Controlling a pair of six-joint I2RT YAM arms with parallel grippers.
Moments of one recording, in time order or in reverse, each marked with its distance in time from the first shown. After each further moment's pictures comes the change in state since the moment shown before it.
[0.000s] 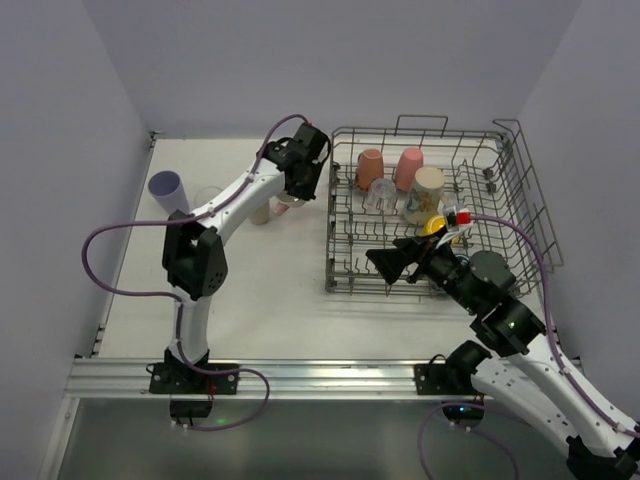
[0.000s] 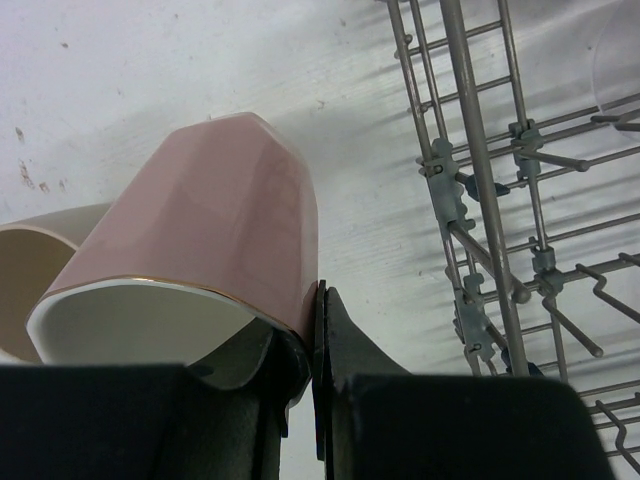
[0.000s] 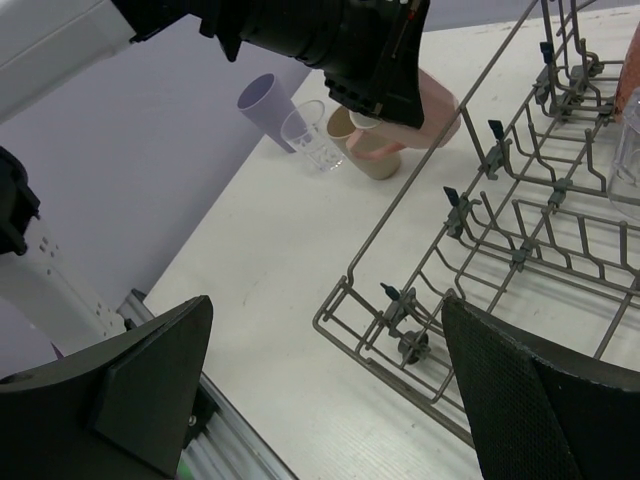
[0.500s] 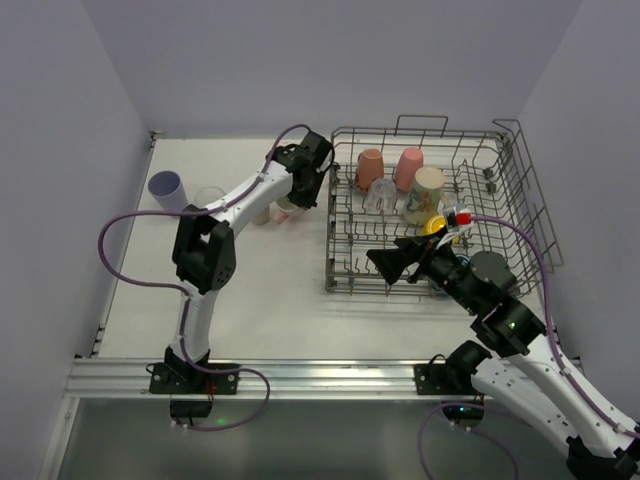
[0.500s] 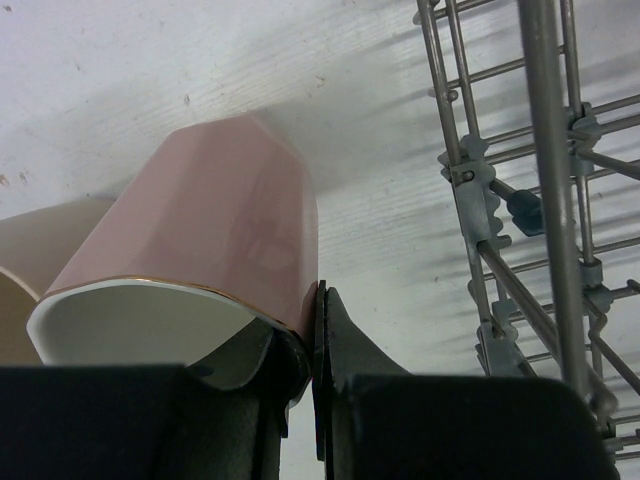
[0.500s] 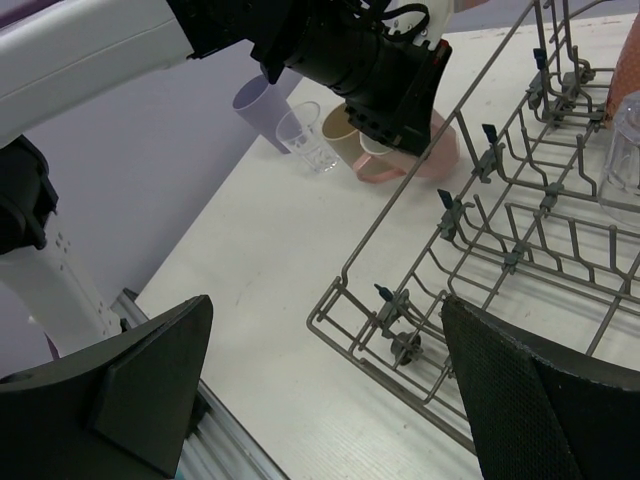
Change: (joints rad) left arm 0.000 0.090 0.011 -0.020 -0.001 0.000; right arm 0.000 -0.010 0.000 -0.002 0.005 -0.021
